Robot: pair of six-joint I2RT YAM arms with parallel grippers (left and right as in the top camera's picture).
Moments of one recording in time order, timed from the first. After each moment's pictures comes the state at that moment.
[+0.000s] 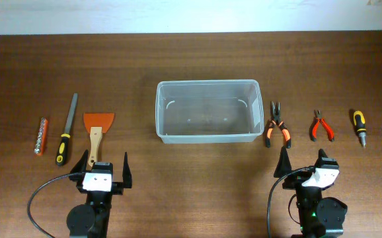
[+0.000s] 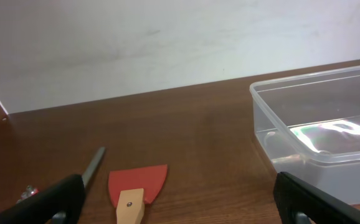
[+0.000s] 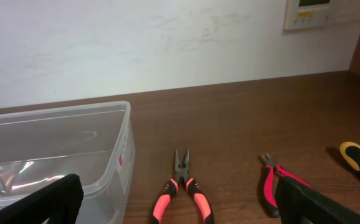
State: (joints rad) left arm -0.02 0.01 0.01 -0.08 0.00 0.14; right arm -0.01 0.02 0.01 -0.07 0.04 0.11
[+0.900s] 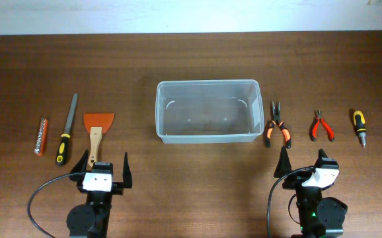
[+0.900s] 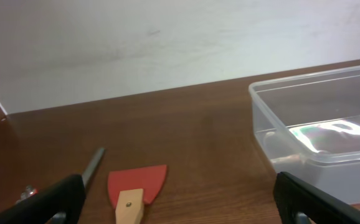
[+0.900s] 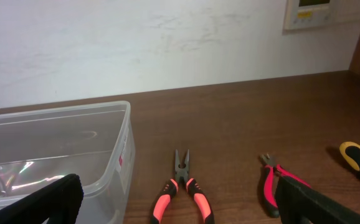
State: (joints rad) left arm -0.02 0.01 0.01 -0.07 0.01 0.14; right arm -0.01 0.02 0.01 -0.07 0.04 0.11
